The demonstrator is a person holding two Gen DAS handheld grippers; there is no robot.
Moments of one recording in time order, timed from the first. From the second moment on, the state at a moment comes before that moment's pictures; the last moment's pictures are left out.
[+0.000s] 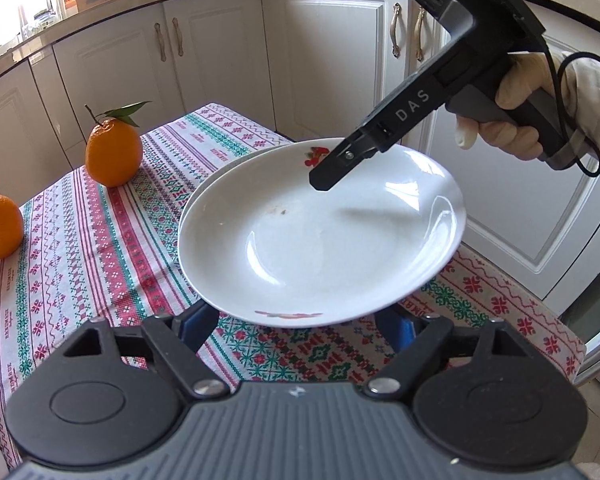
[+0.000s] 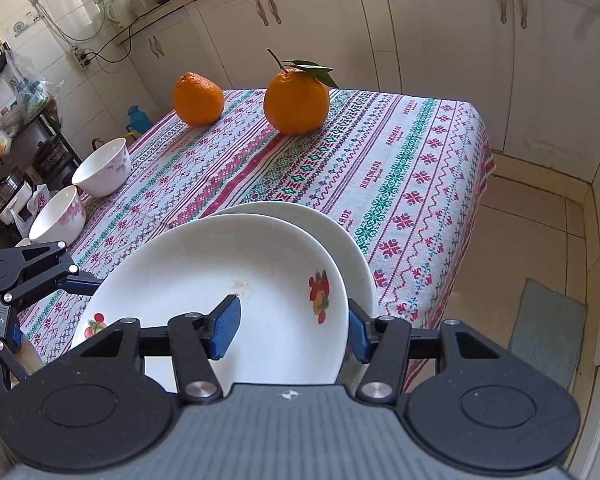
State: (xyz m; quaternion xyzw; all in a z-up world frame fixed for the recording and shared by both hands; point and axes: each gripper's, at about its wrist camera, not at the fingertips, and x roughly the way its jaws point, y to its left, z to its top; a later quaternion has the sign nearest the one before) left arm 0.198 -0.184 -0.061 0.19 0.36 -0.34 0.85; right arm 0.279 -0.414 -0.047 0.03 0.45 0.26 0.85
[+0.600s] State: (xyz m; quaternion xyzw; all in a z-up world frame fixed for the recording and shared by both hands) left arm 0.197 -0.178 -0.060 0.16 0.36 -0.35 0.85; right arm 0.264 -0.414 -0.034 0.01 0.46 0.23 0.86
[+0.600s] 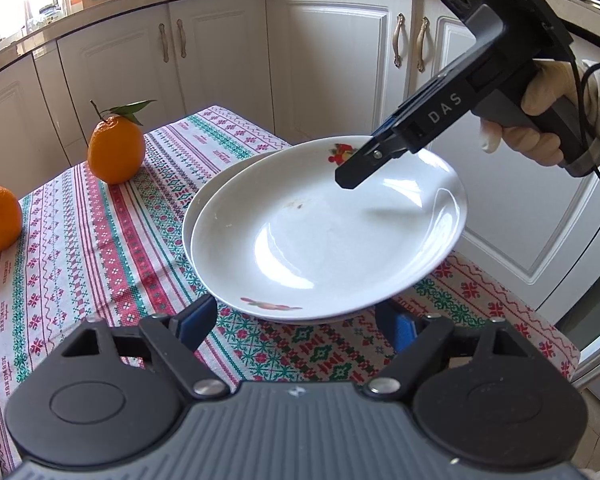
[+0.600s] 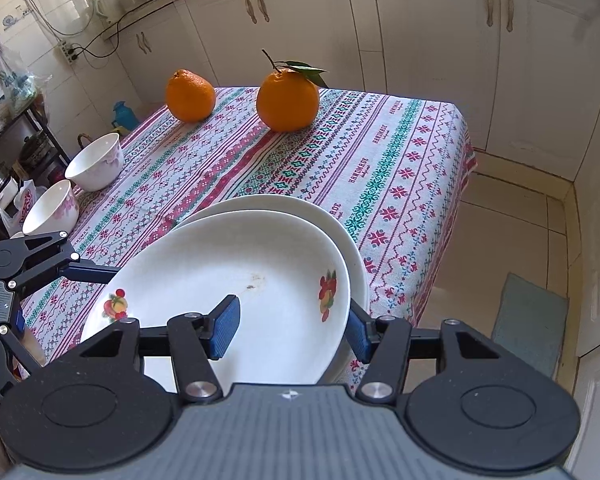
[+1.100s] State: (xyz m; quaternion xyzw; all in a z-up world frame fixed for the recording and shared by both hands) left arm 0.197 -0.173 -0.061 0.16 0.36 -0.35 0.85; right arm 0.255 -0.409 -0.031 0.00 0.46 0.21 0.86
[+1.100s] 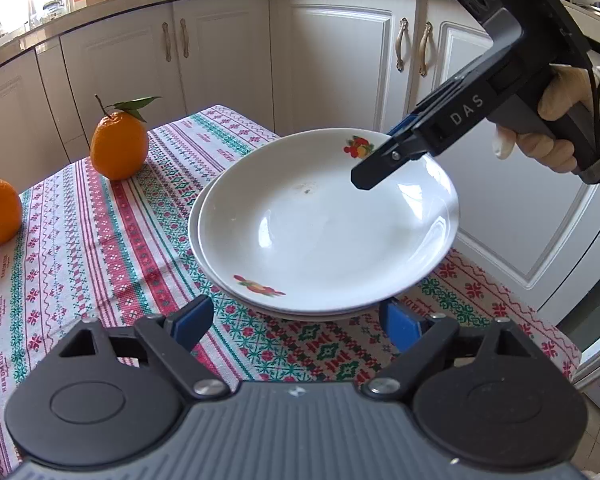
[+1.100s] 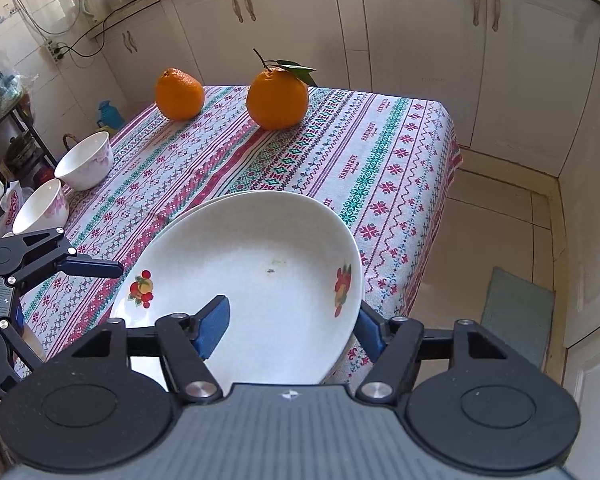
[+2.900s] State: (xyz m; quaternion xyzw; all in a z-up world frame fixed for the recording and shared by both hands) left arm 0.070 0.084 -0.019 0.12 0.27 -0.18 0.94; right arm 0.147 -0.108 0.027 -0.10 0.32 0.30 0.89
